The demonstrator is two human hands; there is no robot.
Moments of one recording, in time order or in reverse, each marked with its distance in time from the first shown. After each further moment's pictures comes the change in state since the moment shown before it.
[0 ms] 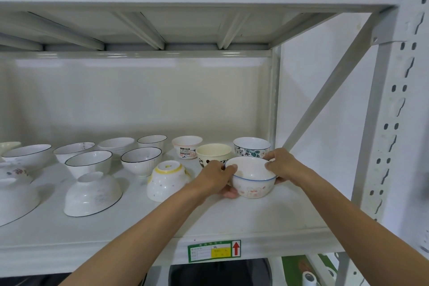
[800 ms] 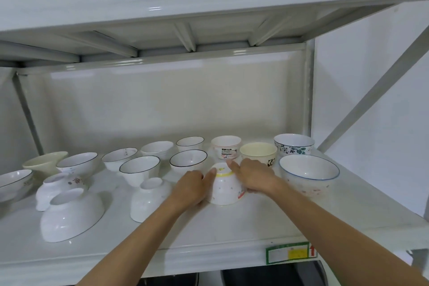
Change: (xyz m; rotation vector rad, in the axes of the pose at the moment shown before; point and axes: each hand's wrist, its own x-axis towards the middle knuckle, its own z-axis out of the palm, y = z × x) left_hand -0.022 -0.069 -0.164 0.683 0.226 0.015; right_hand -0.029 -0.117 0.154 -0.433 -0.095 -0.235
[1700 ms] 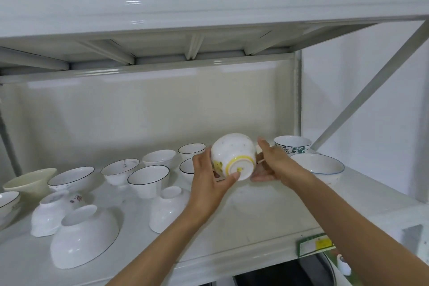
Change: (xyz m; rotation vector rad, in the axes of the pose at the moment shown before) left_hand -0.012 -0.017 -0.017 -0.587 0.234 0.425; right_hand -0.022 -0.031 -0.029 0.987 0.155 0.314
